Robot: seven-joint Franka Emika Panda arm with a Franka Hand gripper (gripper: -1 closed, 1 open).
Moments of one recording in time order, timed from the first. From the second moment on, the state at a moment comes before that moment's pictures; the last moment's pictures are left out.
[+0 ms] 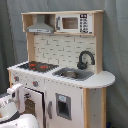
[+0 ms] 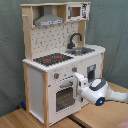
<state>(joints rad) -0.78 -1.49 1.69 -2.32 -0.60 2.87 1.41</state>
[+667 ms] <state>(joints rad) -0.66 -1.44 1.72 -2.31 -0.59 2.70 1.41</state>
